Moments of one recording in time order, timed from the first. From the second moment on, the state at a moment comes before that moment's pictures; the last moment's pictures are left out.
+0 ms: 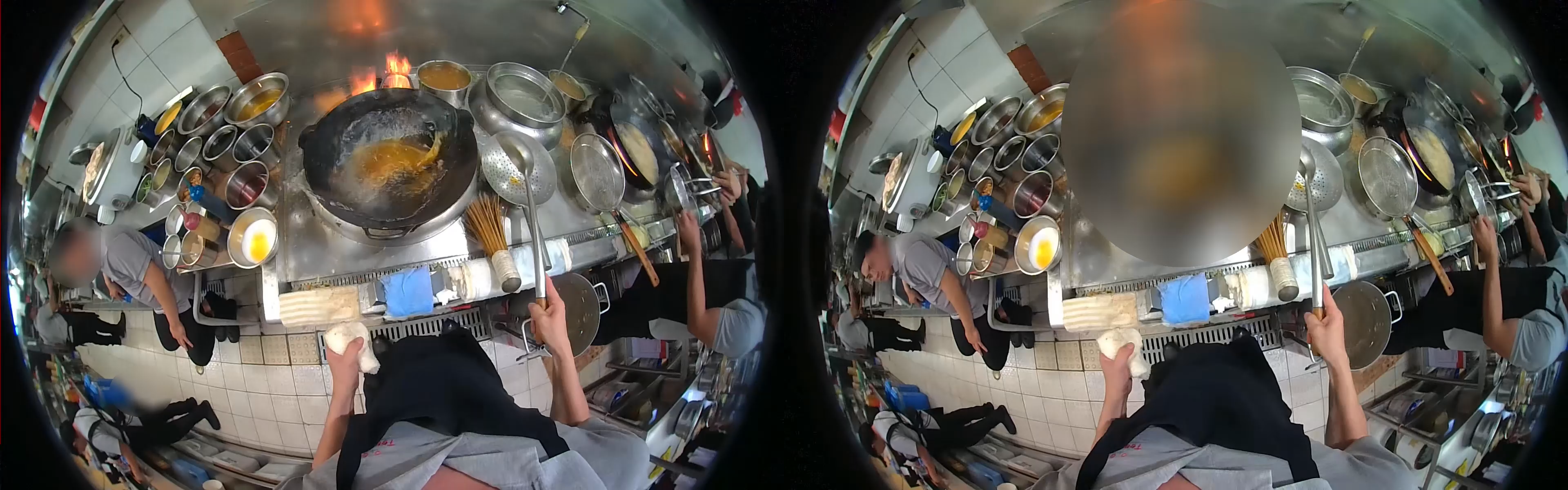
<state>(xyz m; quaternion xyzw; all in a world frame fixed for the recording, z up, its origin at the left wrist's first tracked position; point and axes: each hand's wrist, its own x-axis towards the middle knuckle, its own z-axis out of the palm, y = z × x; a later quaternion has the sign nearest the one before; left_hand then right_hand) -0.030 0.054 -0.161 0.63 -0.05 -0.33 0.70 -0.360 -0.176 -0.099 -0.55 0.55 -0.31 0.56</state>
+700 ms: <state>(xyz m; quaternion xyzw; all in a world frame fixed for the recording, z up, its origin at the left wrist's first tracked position) 0.024 0.108 -0.131 0.73 -0.07 -0.31 0.61 -0.269 -0.163 -0.482 -0.12 0.65 -0.30 0.69</state>
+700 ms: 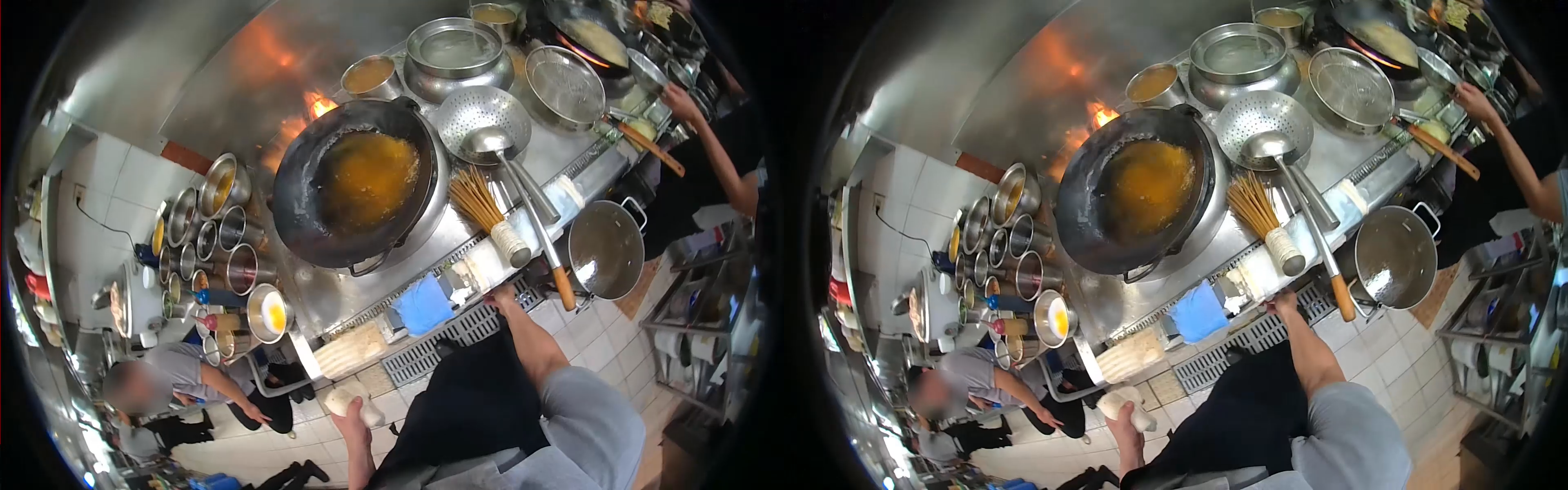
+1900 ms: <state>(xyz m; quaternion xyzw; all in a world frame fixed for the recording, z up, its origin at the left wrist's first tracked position) 0.026 0.108 -0.124 0.72 -0.10 -0.35 0.59 -0.281 -0.139 -0.464 -0.32 0.74 -0.23 0.54</state>
